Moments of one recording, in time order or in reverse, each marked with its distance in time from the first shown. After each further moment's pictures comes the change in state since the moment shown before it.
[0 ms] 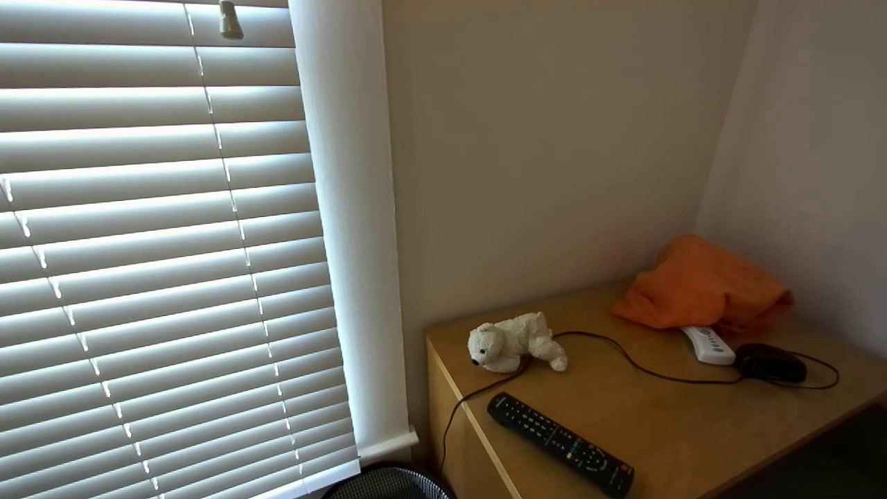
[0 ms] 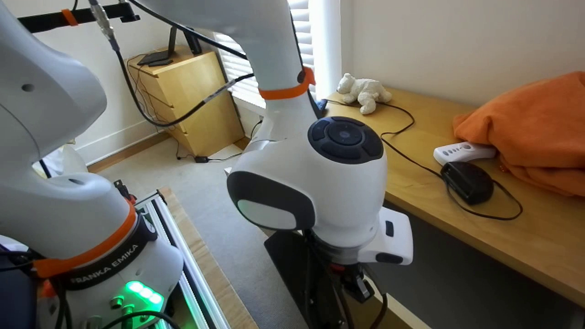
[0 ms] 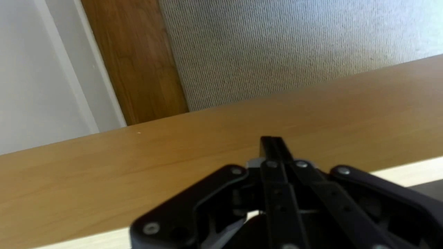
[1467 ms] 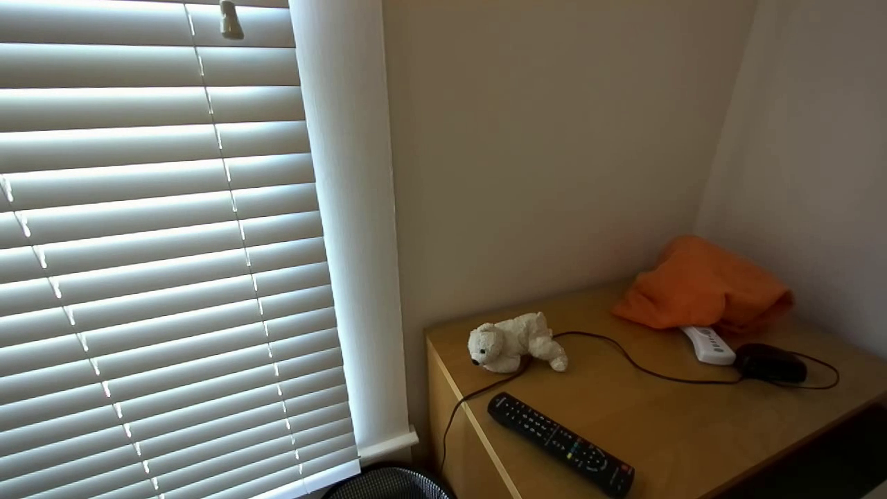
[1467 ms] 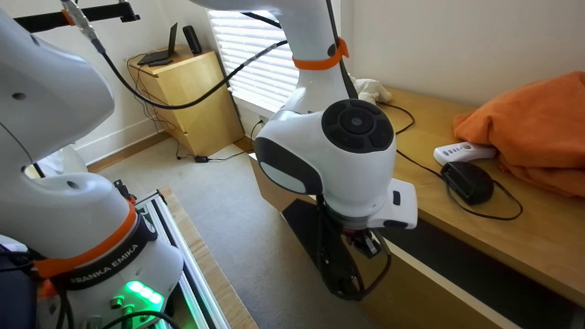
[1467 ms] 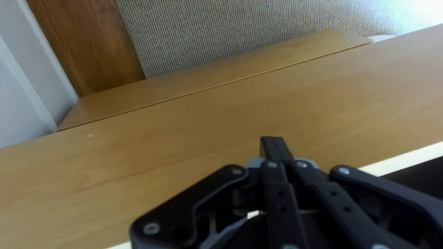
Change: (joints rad) arm -0.209 0.057 0.357 0.087 0.381 -0.016 -0.253
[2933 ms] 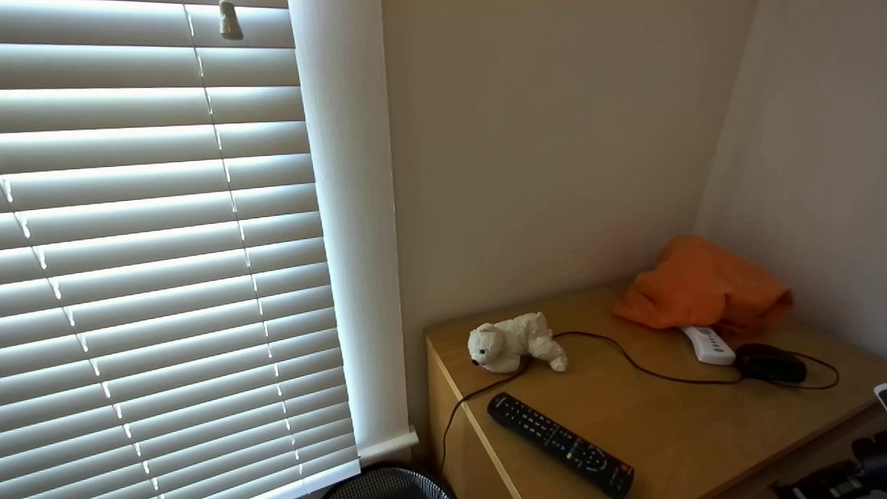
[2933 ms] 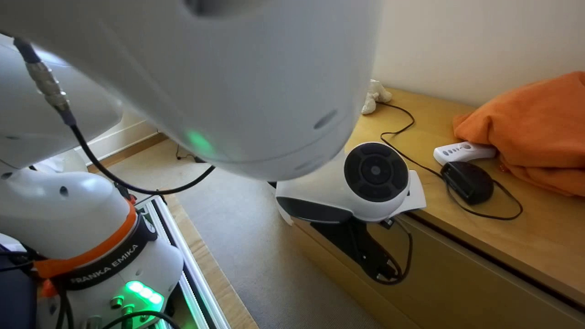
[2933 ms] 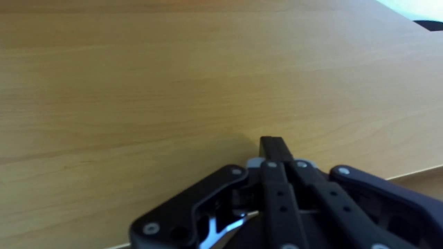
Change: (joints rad) arm -0.410 0.441 0.272 0.112 -0.668 0.156 0.087
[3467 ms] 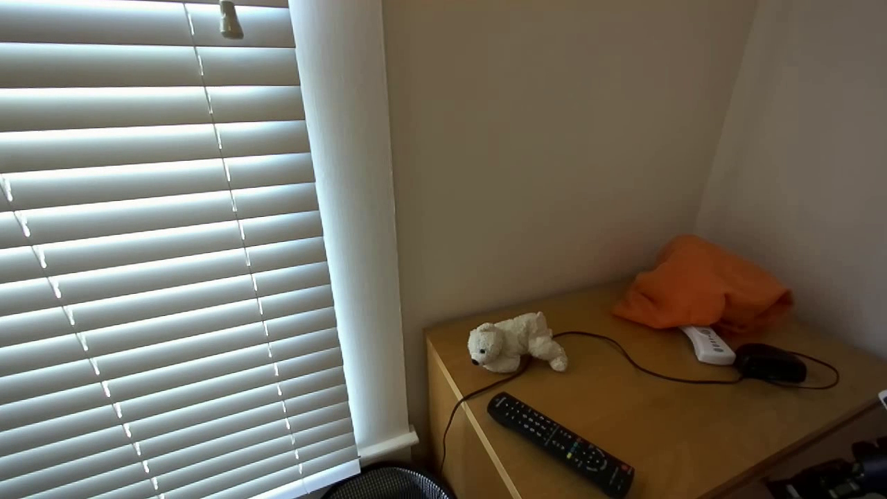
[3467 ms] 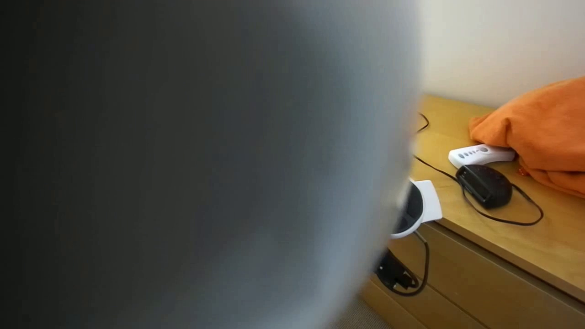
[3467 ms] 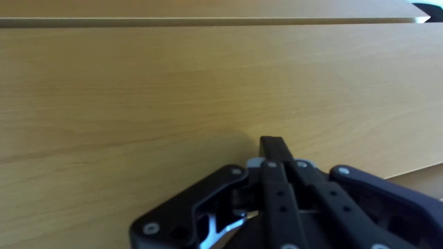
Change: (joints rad) arm -0.107 0.136 0.005 0.030 -0.246 0.007 0.060
